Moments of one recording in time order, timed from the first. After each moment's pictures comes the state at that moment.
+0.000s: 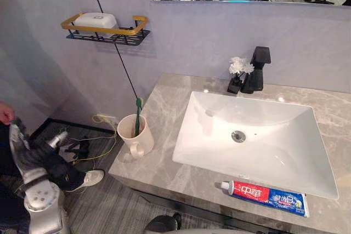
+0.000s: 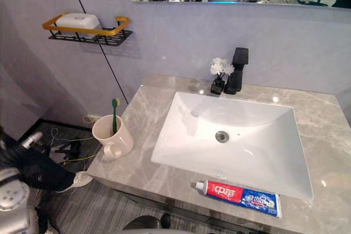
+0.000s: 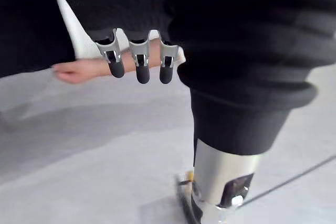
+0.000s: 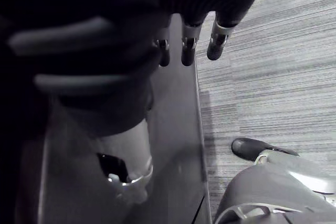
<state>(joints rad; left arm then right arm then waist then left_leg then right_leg) 0.17 0.28 0.53 -0.43 0.06 -0.18 0.28 0.26 -0.15 -0.39 0.95 0.03 -0.01 -0.09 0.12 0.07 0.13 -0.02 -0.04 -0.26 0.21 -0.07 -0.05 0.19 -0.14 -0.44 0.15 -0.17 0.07</state>
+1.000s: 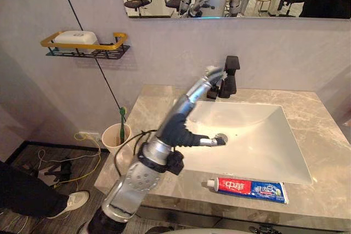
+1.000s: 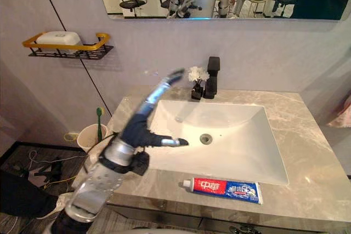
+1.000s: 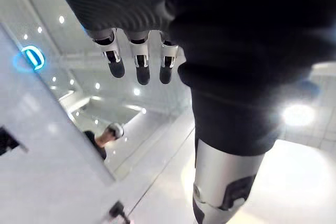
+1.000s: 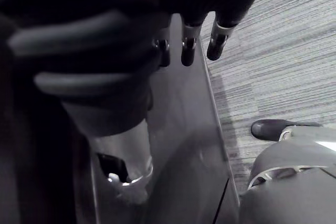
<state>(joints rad) -0.14 0.22 -0.60 -0.33 0.32 -0.21 0.02 0.22 -0.13 -0.34 0.97 0.06 -0.04 -0.04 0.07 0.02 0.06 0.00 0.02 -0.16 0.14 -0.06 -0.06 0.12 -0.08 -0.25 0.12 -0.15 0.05</state>
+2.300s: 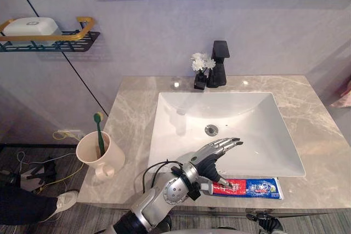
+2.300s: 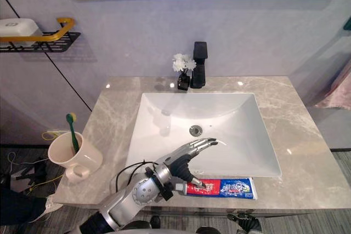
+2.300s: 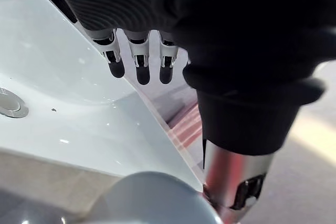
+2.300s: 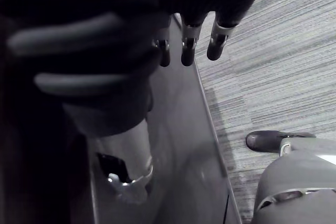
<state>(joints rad) -0.06 0.19 -0.70 -0.04 0.56 -0.18 -0.04 0.13 -0.14 -0.33 0.97 0.01 -0.04 -0.06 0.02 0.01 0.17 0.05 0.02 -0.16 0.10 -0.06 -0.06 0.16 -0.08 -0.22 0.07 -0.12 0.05</state>
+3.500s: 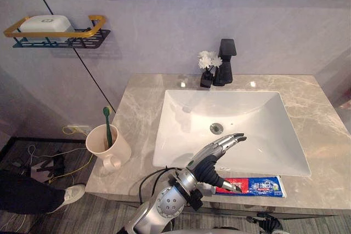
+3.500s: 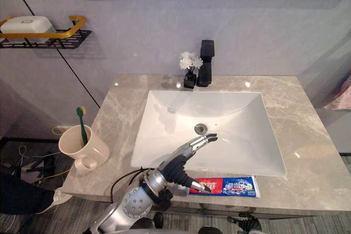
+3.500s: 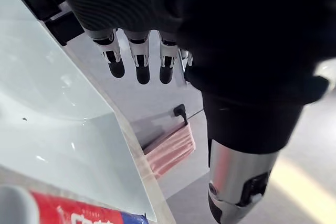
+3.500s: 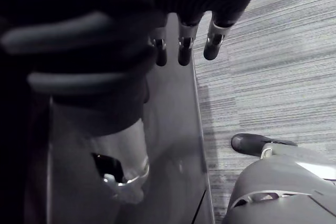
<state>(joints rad) 0.13 0.20 -0.70 -0.28 0.48 -0.18 -0.04 0.13 -0.16 -0.30 1.01 -0.05 -0.04 -0.06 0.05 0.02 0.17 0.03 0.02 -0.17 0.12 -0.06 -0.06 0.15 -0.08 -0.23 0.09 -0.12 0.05</state>
